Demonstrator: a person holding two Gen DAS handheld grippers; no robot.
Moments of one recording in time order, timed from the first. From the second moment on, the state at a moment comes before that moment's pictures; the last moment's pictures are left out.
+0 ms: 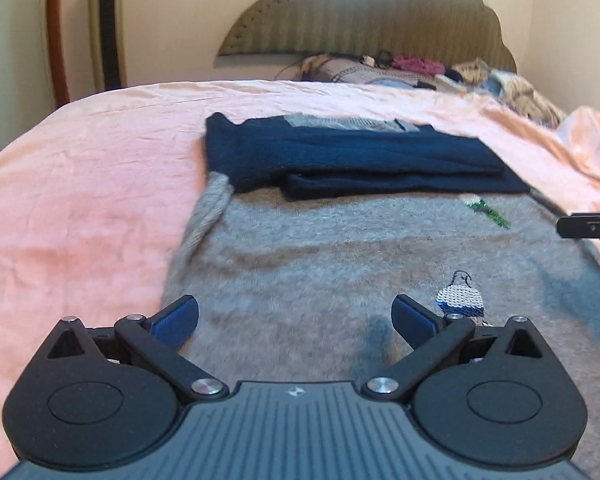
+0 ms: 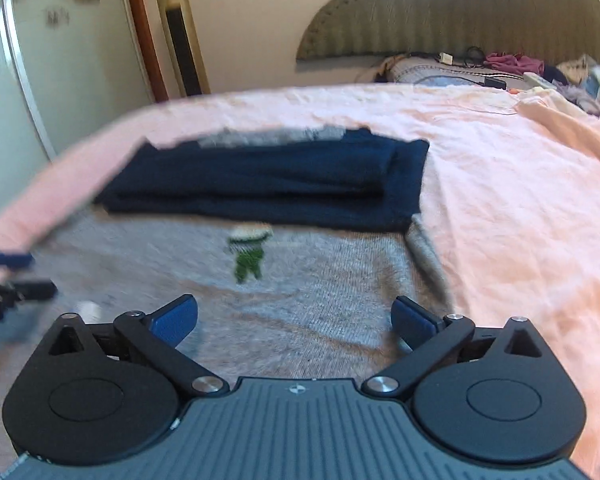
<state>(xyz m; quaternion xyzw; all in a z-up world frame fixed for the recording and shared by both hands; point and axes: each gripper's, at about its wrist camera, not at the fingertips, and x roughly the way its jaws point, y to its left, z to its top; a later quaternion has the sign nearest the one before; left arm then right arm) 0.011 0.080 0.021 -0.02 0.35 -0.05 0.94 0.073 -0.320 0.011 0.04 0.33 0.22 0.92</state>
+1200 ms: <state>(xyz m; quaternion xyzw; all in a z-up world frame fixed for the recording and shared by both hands) -0.011 0.078 0.007 -0.01 0.36 -0.02 0.93 0.065 -0.390 -0.011 0.18 0.39 0.22 0.88</state>
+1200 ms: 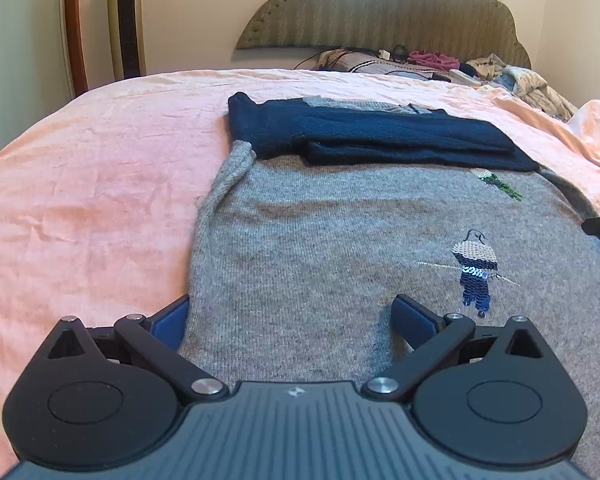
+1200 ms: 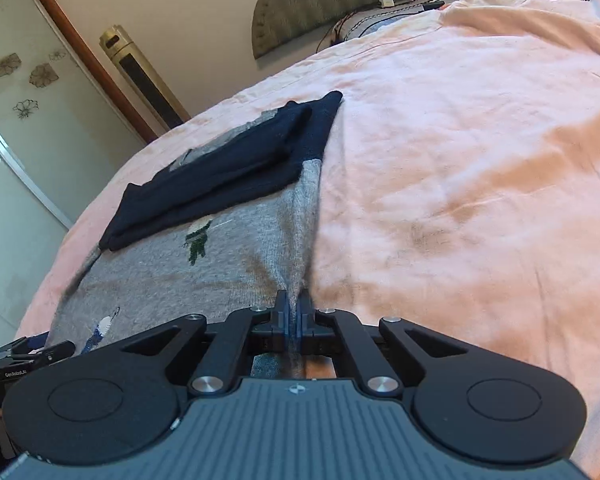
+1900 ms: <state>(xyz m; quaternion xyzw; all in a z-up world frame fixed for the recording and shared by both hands) -0.043 0.107 0.013 -0.03 0.37 0.01 0.93 0.014 -0.408 -0.006 0.20 0.42 0.22 0.86</state>
